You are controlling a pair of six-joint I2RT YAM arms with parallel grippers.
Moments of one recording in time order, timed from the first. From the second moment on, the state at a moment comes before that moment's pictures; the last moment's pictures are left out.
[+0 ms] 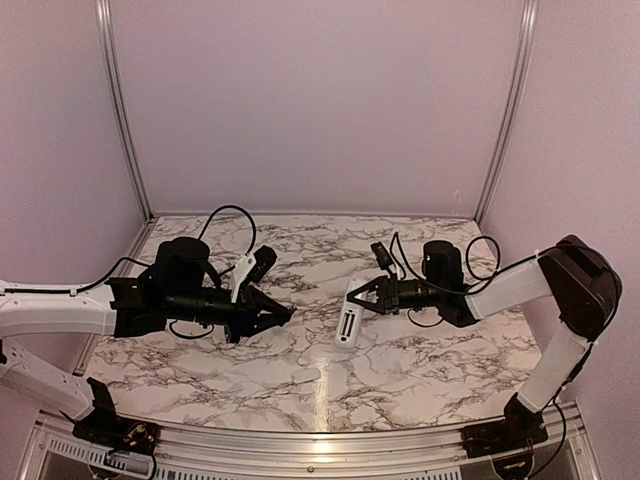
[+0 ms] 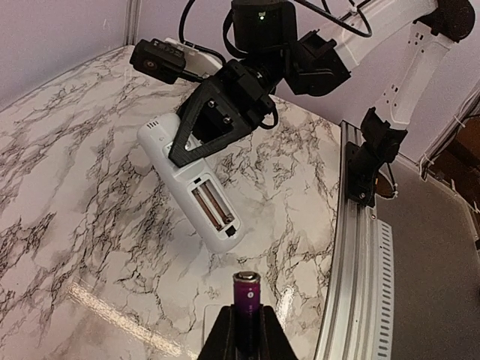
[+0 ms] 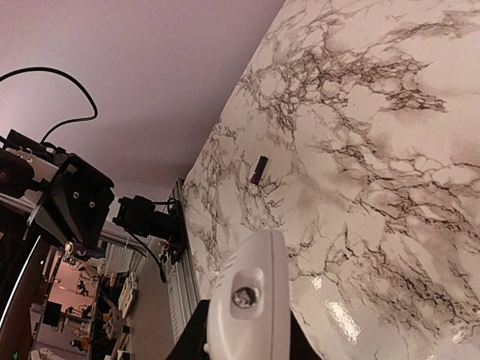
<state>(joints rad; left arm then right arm) -0.91 1.26 0.74 0.11 0.41 -0.16 0.54 1.69 0.68 0.68 -0.90 0.77</state>
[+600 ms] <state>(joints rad) -1.07 1.24 0.68 0.12 0.19 0.04 0.63 1.67 0.68 0.76 -0.83 0.81</state>
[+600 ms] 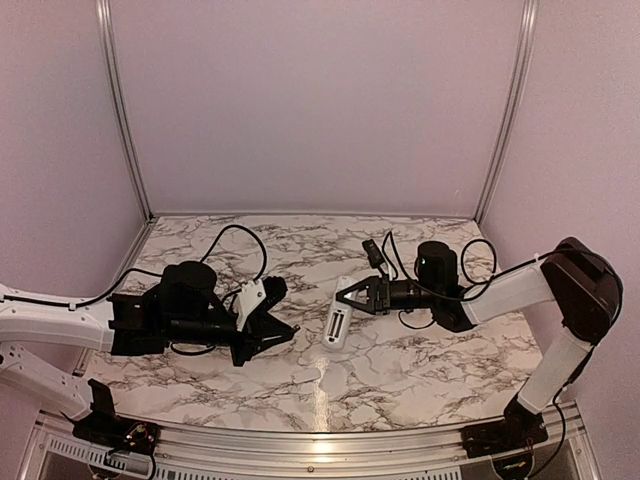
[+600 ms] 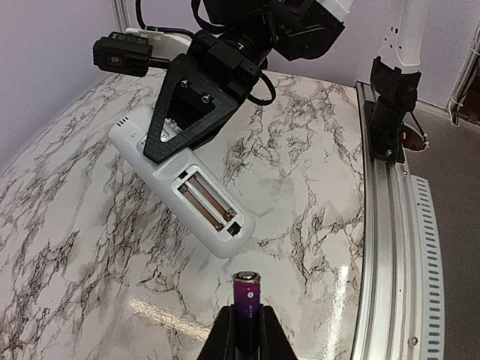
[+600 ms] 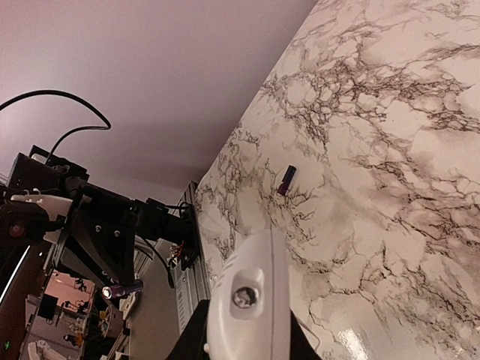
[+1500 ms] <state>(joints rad) -1.27 1.15 0.68 0.07 -0.08 0.50 0.65 1.60 0.71 0.66 -0.92 0.72</state>
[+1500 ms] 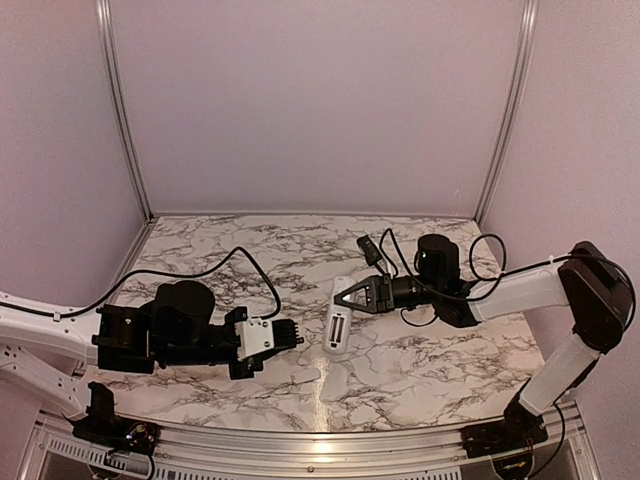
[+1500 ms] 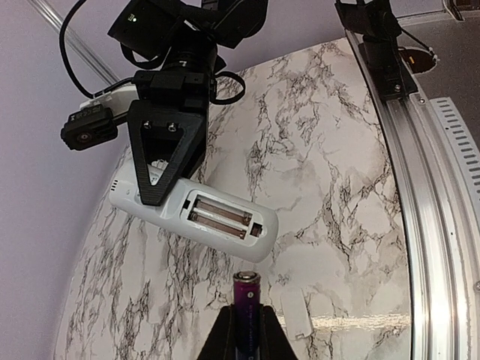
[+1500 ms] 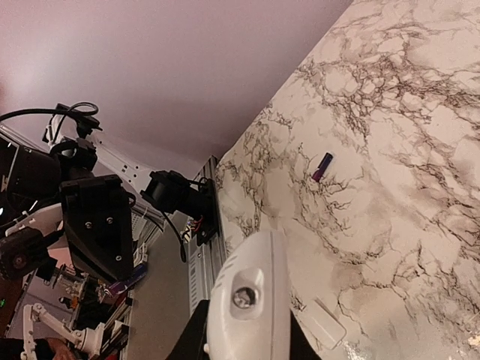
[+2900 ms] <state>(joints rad) -1.05 1.74 1.06 -0.11 0.10 -0.57 0.65 1.83 0.74 0.66 -0.74 0.88</state>
